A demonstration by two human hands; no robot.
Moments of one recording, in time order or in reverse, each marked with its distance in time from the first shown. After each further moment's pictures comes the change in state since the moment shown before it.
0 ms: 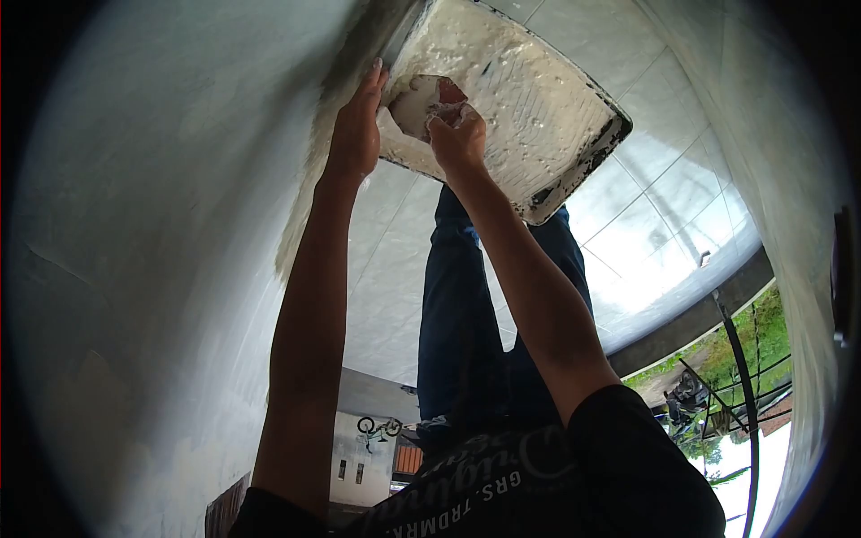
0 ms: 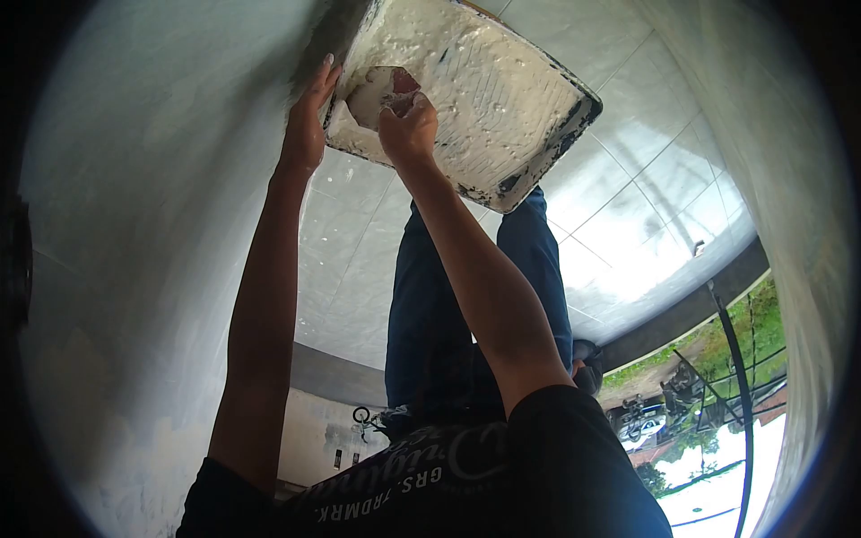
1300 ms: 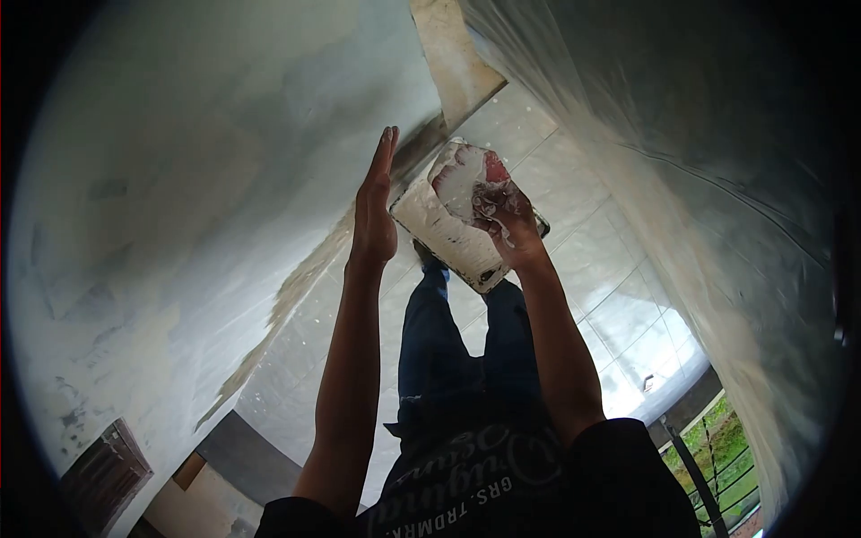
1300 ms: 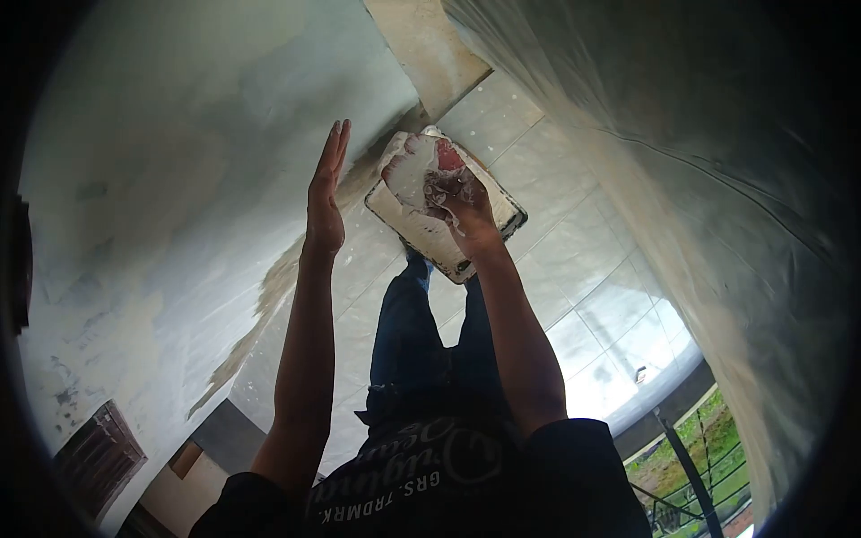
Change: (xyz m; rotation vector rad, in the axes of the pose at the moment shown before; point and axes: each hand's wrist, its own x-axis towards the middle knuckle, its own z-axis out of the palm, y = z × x) left_hand -0.100 0.288 -0.056 -0.326 0.468 0.206; right_hand -0.151 -0.213 -0.160 0.502 -0.747 -0.131
